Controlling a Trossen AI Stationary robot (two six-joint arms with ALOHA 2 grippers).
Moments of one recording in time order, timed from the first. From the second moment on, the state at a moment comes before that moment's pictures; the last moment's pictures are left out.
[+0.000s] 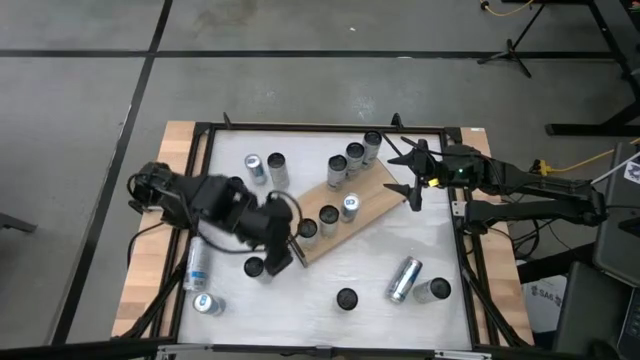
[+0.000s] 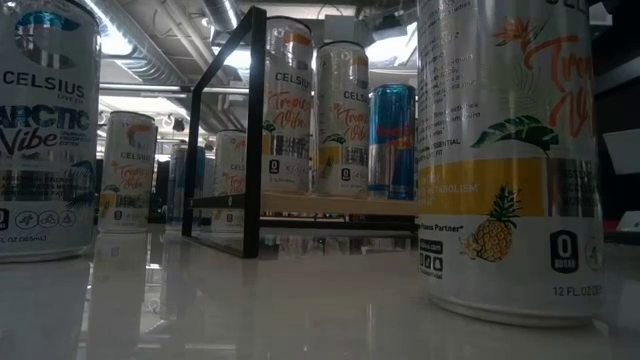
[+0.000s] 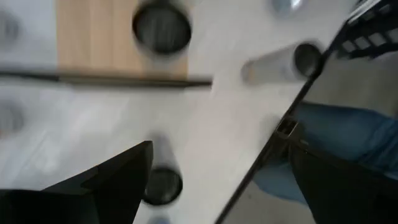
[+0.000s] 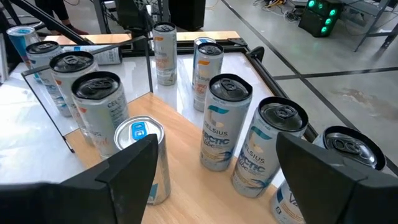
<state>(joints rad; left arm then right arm) -0.40 1.79 2.19 -1.57 -0.10 -1.08 -0.18 0.78 0.76 -0.33 0.01 -0.06</state>
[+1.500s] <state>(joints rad) -0.59 1.79 1.53 -1.38 -0.09 -1.31 -0.18 0.78 0.76 -0.35 0.01 -0.05</state>
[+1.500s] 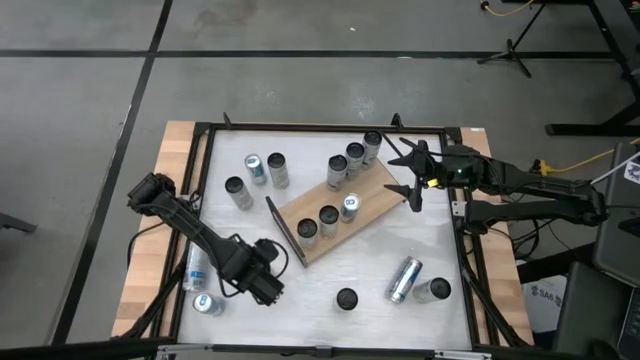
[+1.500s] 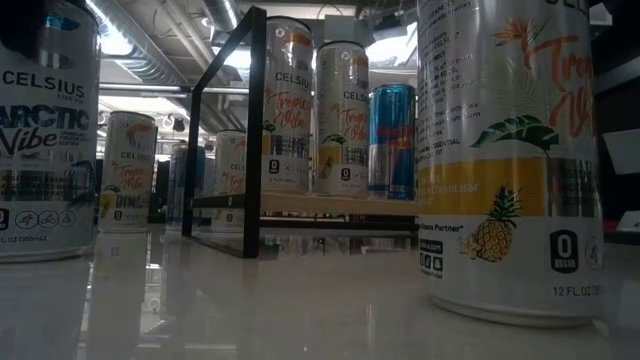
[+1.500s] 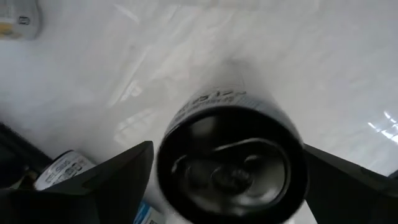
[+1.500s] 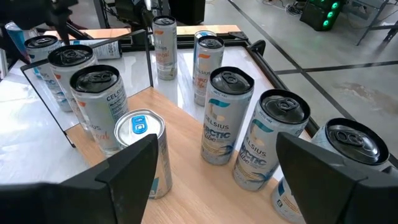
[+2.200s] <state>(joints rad) -0.57 1.79 1.45 -1.26 -0.10 -1.38 -0.18 0.78 0.76 -0.35 0.01 -0.05</state>
